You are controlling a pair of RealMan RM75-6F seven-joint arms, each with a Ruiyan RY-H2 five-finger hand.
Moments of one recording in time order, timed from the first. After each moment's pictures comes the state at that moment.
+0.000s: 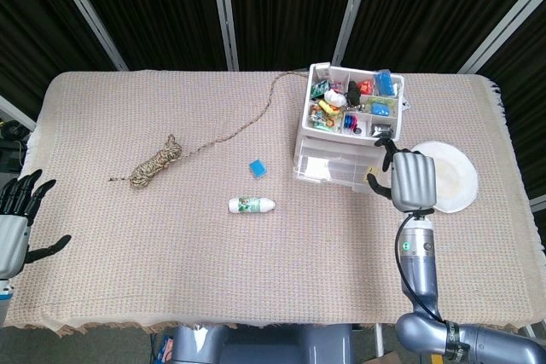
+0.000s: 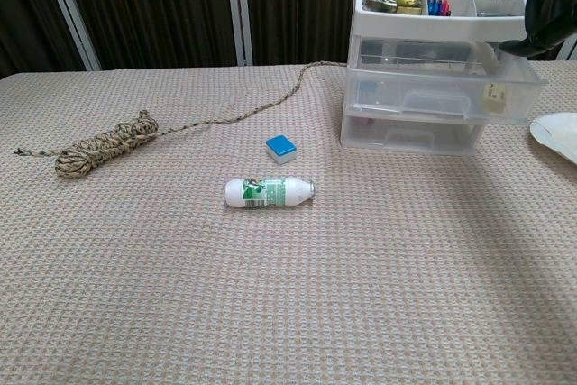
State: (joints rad) left arm -0.13 -1.18 -0.07 -1.51 1.54 1.53 -0.07; right arm 0.54 -1.48 0.37 -1.80 -1.03 1.47 -0.62
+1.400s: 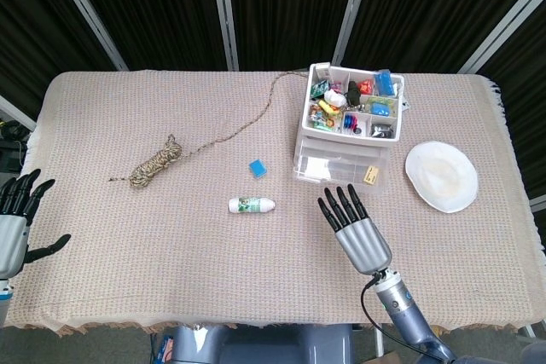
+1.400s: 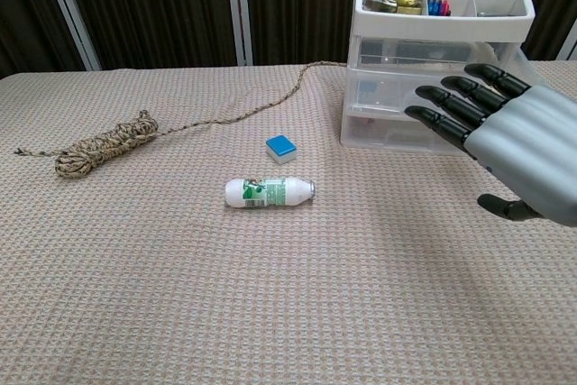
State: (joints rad) left arm -0.13 -1.19 -0.07 -1.51 1.54 1.54 -0.07; right arm 0.42 -1.67 0.00 -1.35 -1.66 1.46 -0.89
